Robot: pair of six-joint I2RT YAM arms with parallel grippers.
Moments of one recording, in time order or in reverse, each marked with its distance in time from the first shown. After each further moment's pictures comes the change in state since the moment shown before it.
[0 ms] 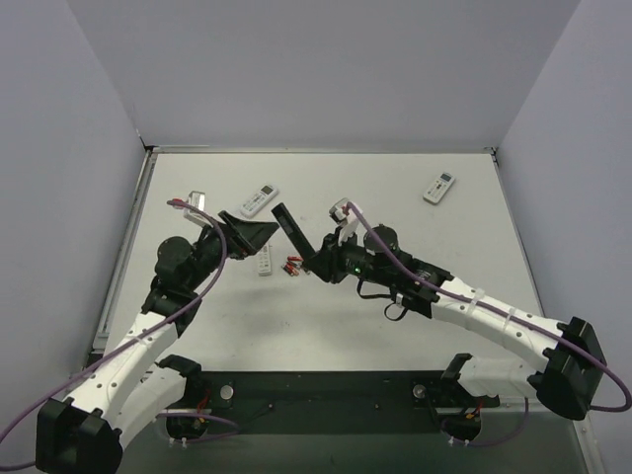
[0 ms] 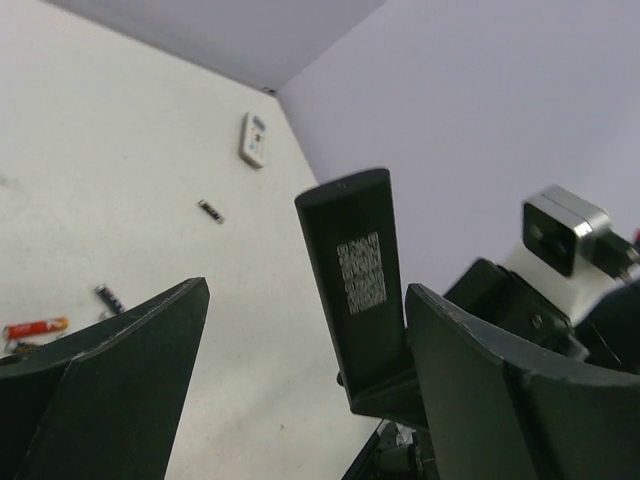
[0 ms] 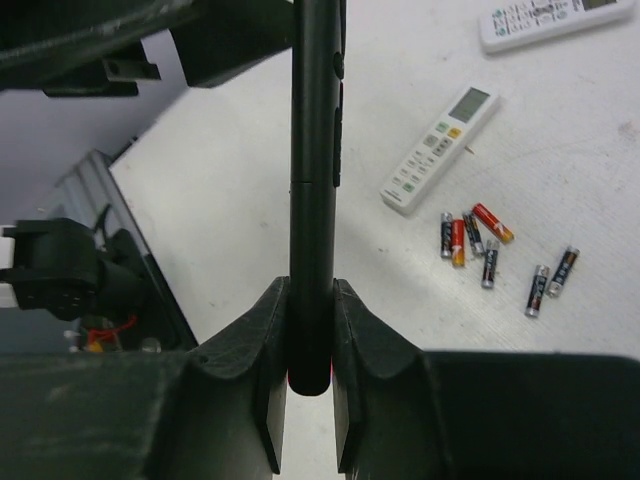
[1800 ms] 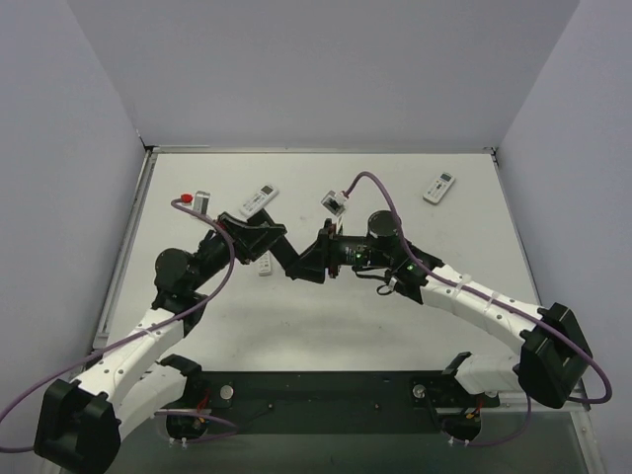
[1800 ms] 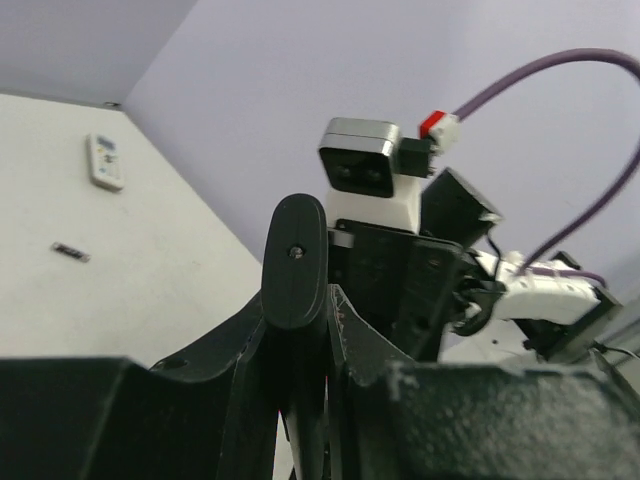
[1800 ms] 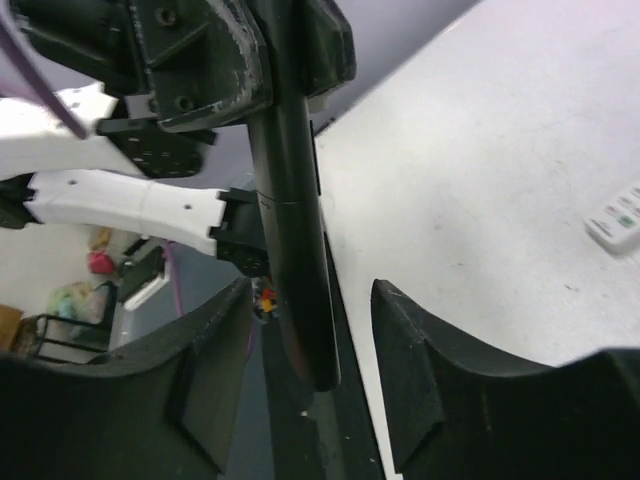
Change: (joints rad) left arm -0.040 0.091 -0.071 0.602 0.238 -0.156; right arm -0.153 0.091 -0.008 0.351 -0.630 0.332
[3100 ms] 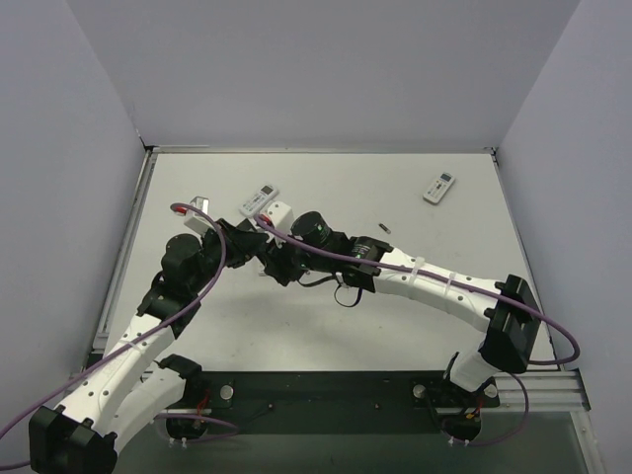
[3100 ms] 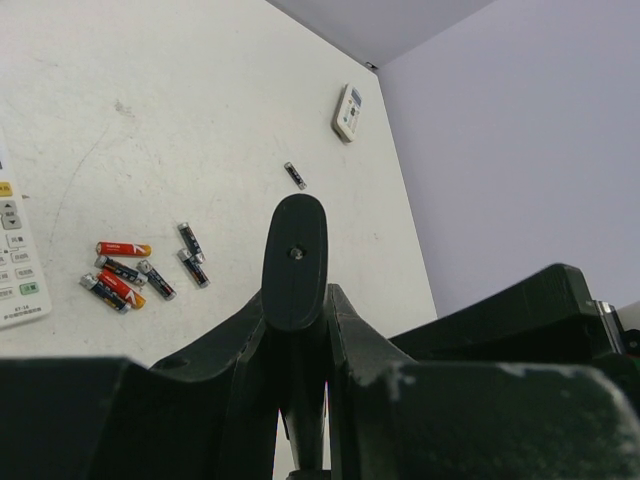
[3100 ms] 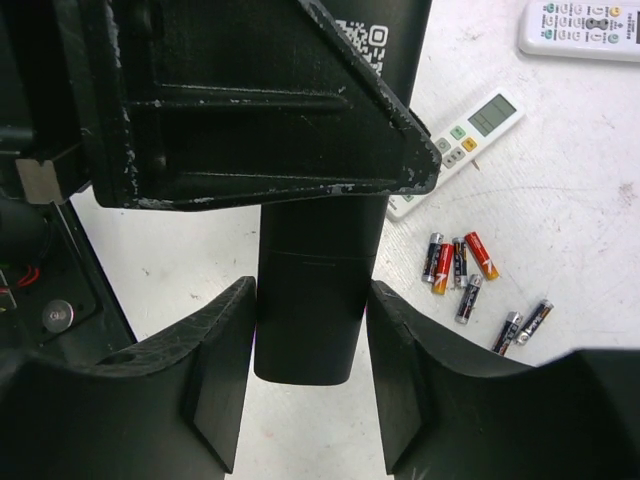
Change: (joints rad) left arm -0.005 -0.143 0.112 -0.858 -0.392 0.197; right arm 0.267 0.277 0.477 -0.674 0.673 -0.591
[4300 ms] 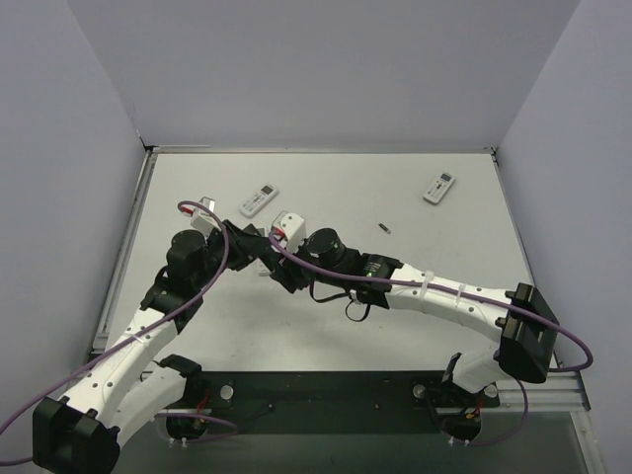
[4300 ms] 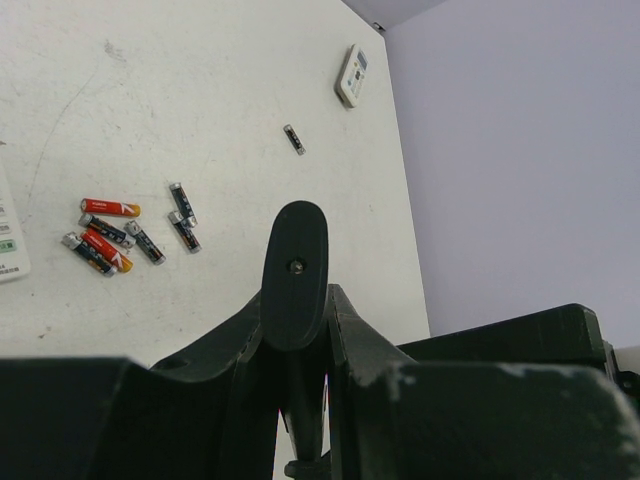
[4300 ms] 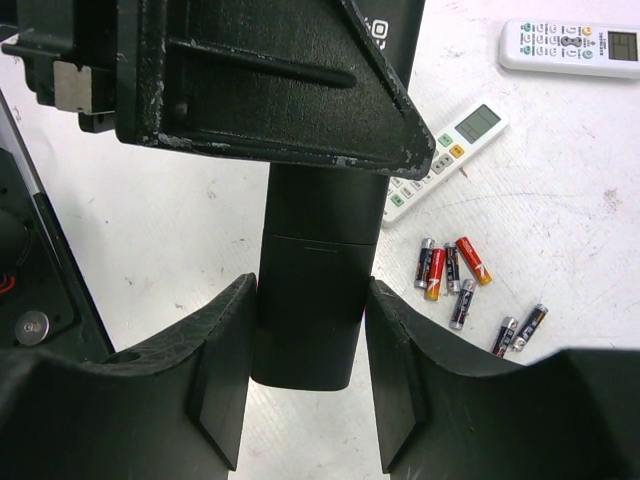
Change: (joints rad) left arm 0.019 0.048 0.018 -0.045 0.059 -0.042; right arm 0.024 -0.099 -0.220 0.203 0.036 -0.012
